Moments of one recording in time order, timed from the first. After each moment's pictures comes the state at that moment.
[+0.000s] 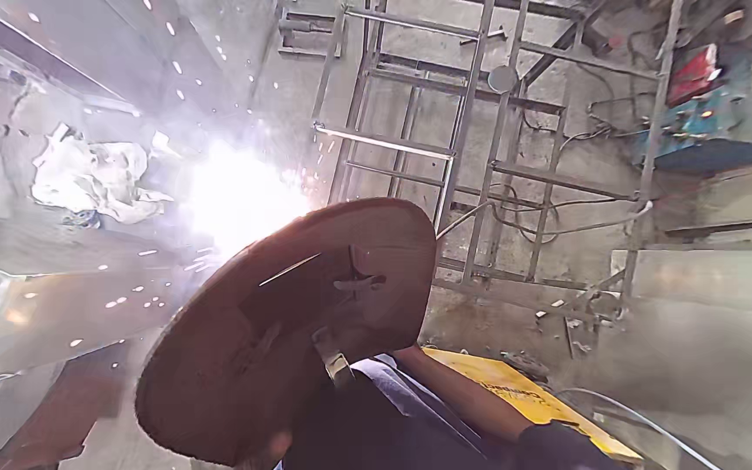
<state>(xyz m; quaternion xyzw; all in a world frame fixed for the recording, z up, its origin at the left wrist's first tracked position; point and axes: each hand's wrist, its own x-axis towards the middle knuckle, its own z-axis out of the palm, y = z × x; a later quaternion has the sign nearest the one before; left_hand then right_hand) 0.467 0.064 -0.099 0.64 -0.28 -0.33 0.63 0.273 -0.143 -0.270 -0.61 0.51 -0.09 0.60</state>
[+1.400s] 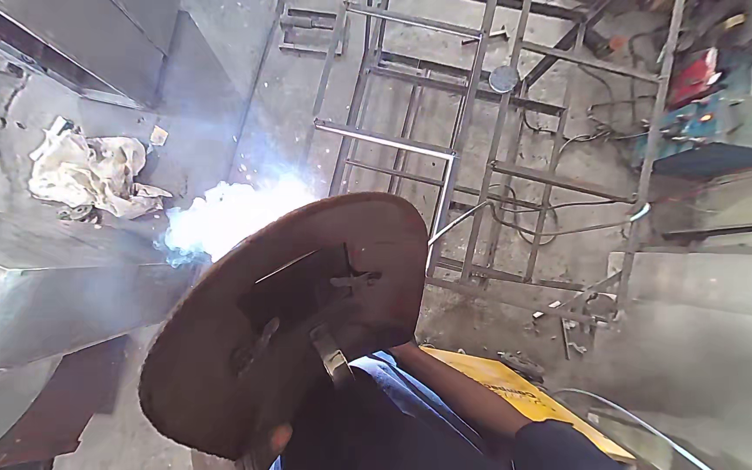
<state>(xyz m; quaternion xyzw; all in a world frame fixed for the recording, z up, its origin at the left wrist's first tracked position) 0.456 0.027 -0.082 0.63 -0.25 -0.33 0.66 0.274 -0.144 -0.296 -0.58 0.53 -0.08 0.62</state>
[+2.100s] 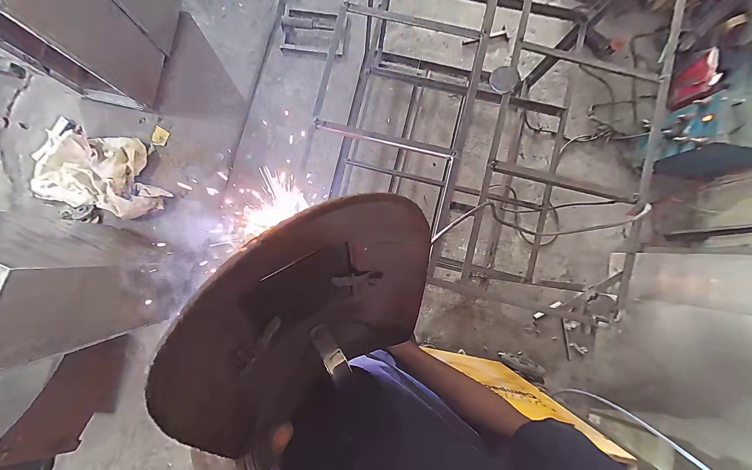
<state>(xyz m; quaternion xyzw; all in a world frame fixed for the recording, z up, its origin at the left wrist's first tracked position) 0.460 0.047 -0.093 0.64 -0.27 -0.32 0.64 0.274 -0.139 -0.309 -0.54 0.52 -0.13 0.64</state>
